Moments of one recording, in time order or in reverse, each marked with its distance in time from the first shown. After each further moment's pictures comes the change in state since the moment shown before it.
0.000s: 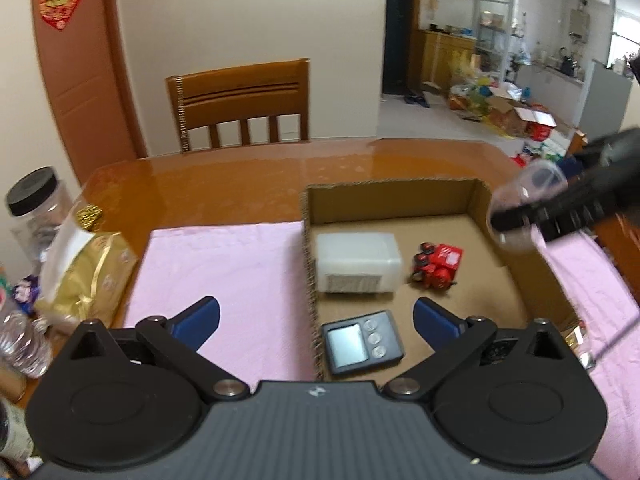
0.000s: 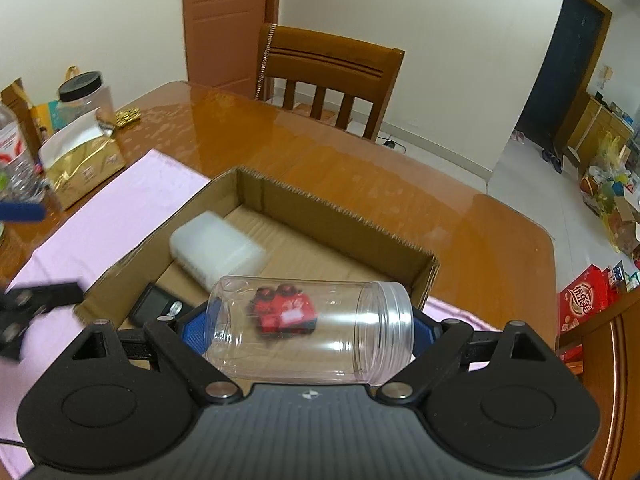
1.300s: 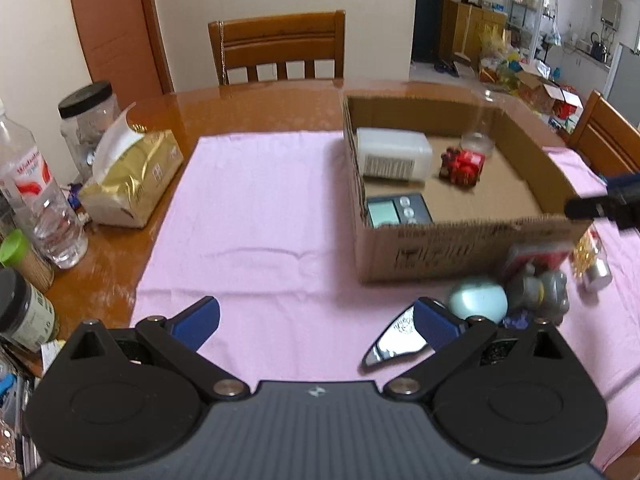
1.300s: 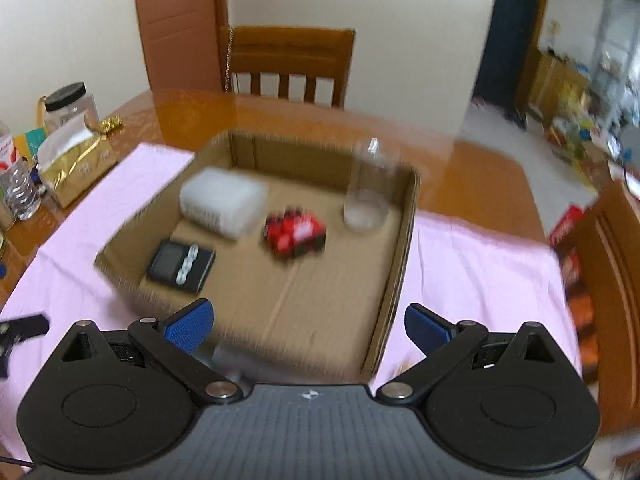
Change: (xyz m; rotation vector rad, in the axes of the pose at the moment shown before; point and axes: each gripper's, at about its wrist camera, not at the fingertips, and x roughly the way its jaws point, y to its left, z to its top) left arm -0.032 0.016 -0.087 -0.051 0.115 0.054; right arm -0.039 0.032 -0.091 0.189 -0.003 -0.058
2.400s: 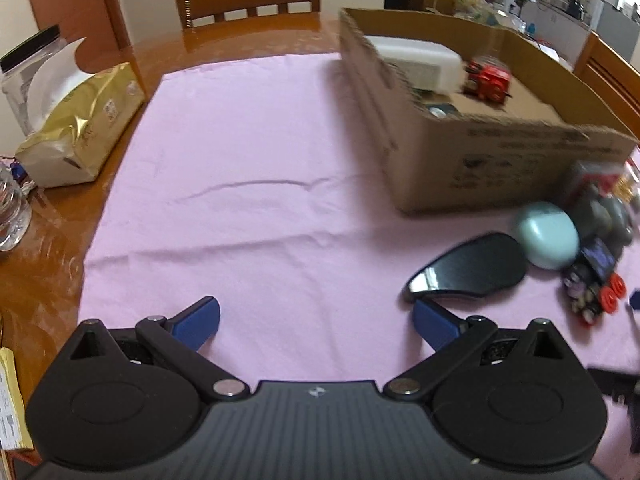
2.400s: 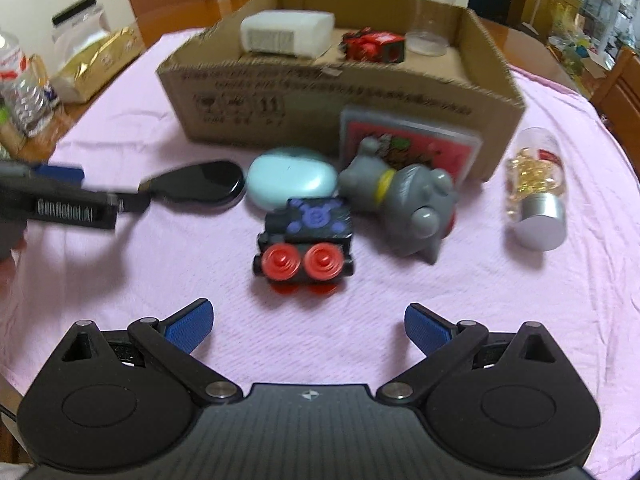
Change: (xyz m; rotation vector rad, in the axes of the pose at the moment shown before) left arm 0.085 0.032 -0.025 0.075 0.106 -0.071; right arm 0.031 0.096 -0.116 0.094 0.200 0.004
